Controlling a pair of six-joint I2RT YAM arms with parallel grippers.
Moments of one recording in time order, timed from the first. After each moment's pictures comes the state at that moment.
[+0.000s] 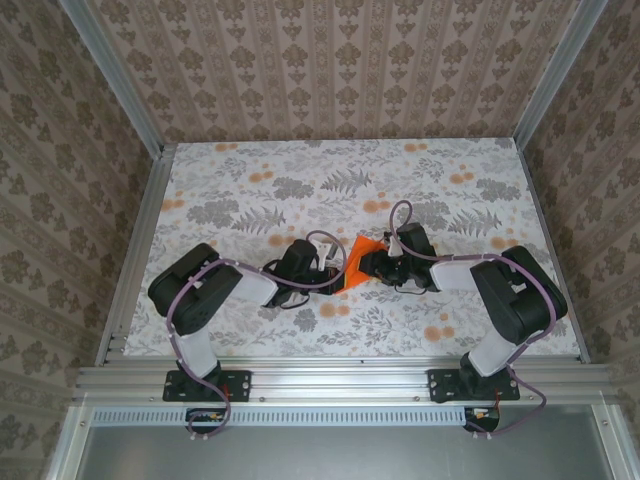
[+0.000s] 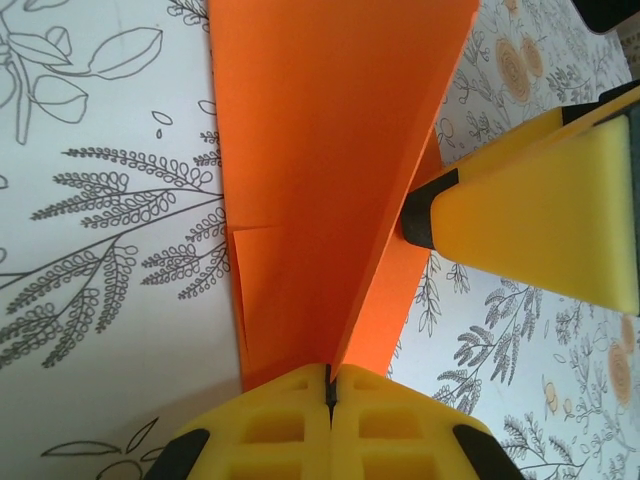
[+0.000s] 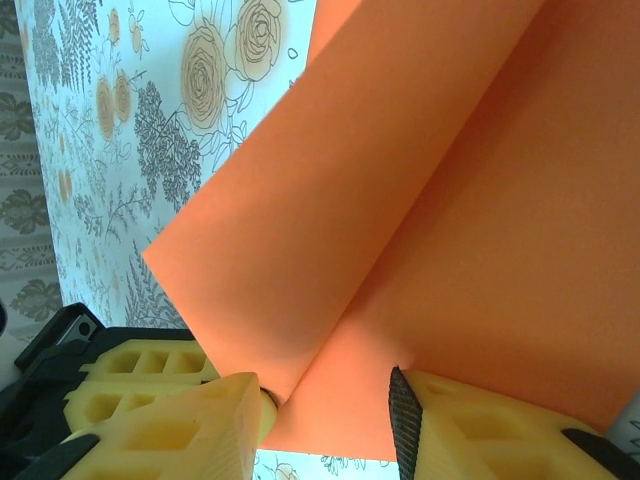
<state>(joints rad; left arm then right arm) -0.80 1.80 0.64 0.50 0.40 -0.63 0.38 1.65 0.60 0.22 -0.52 0.81</state>
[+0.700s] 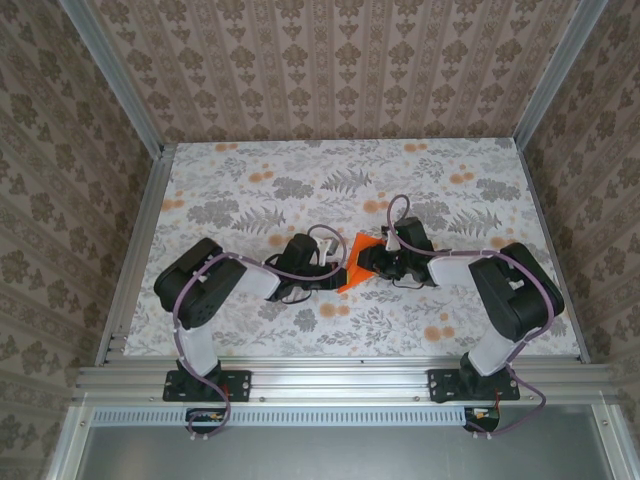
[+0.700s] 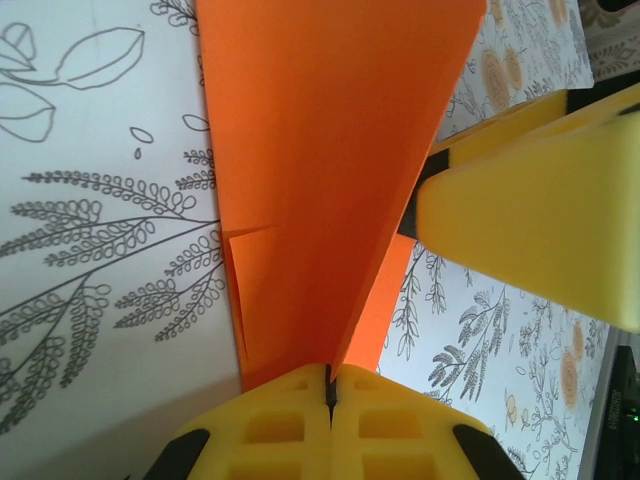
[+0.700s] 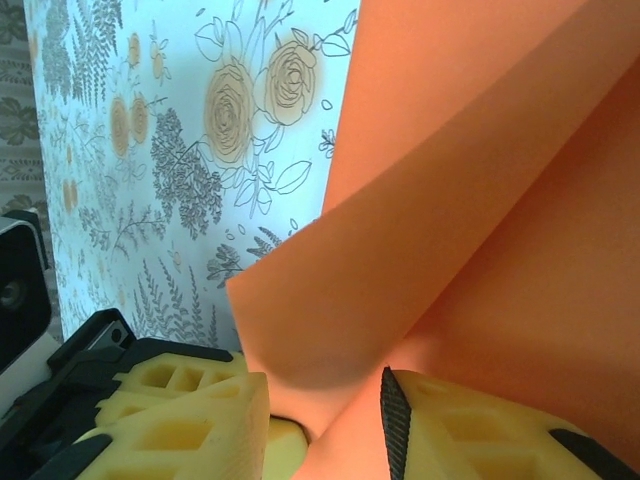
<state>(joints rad) -0.78 1.85 0.69 0.49 0.50 -0.69 0.38 1.68 0.66 0.20 -0.50 0.78</state>
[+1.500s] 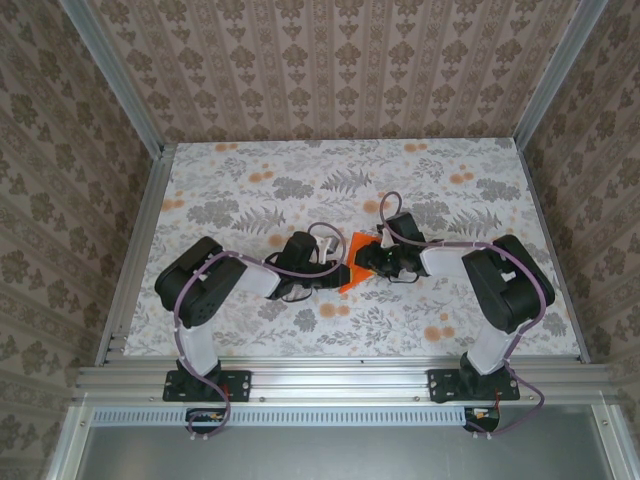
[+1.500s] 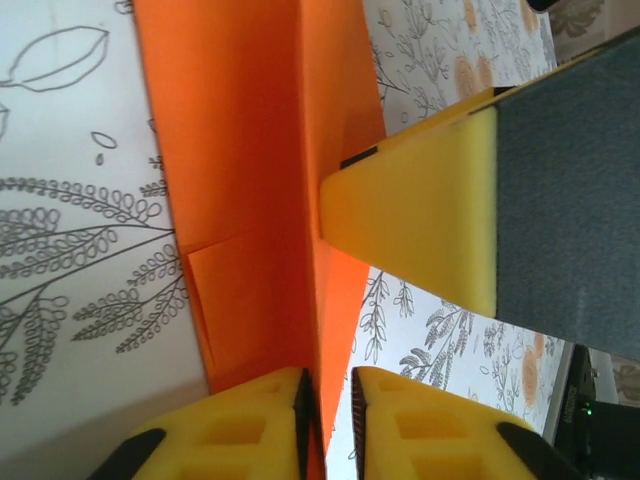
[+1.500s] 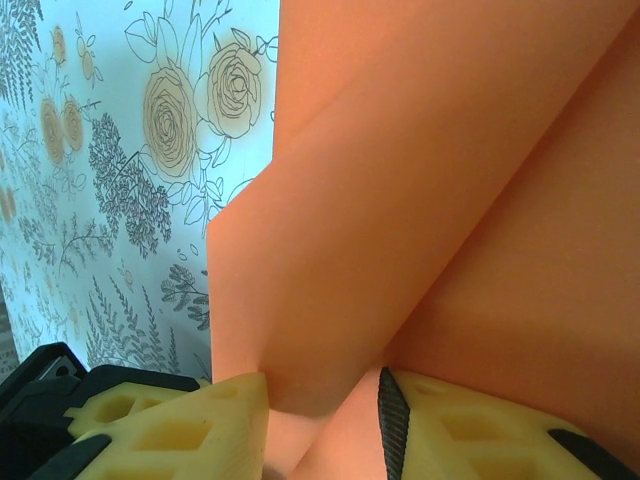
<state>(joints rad) -0.76 1.86 0.70 0.50 0.55 -0.74 0.40 1.74 0.77 0.03 -0.45 0.75</state>
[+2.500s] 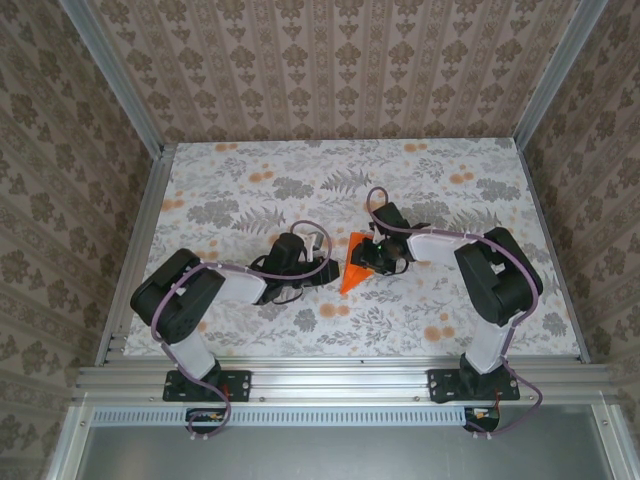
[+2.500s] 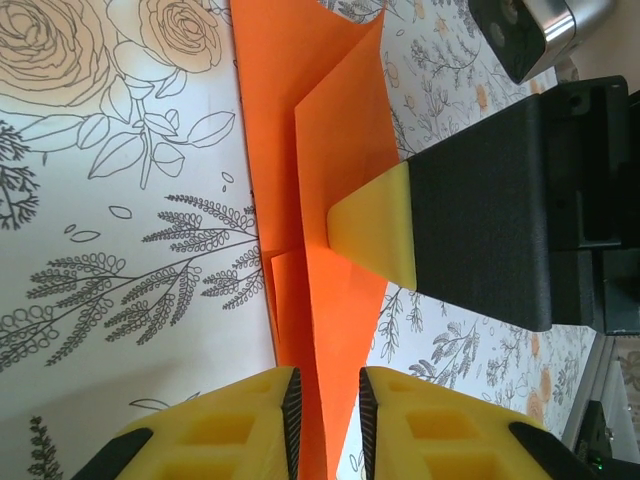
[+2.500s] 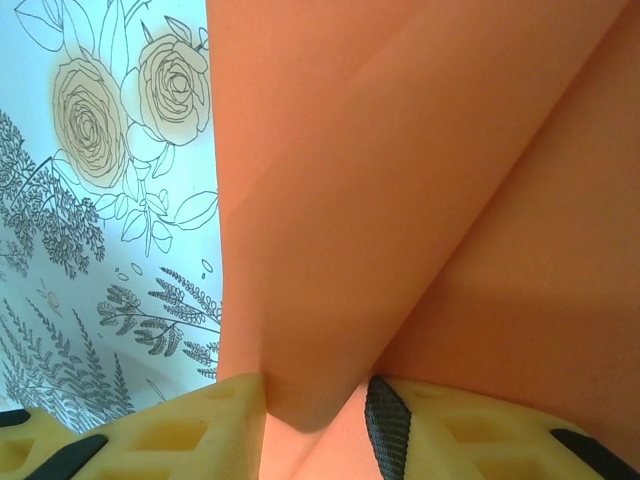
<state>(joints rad) -0.74 1.70 0.60 0.49 0.42 -0.78 0.45 1.82 0.98 -0.29 -0.32 0.72</state>
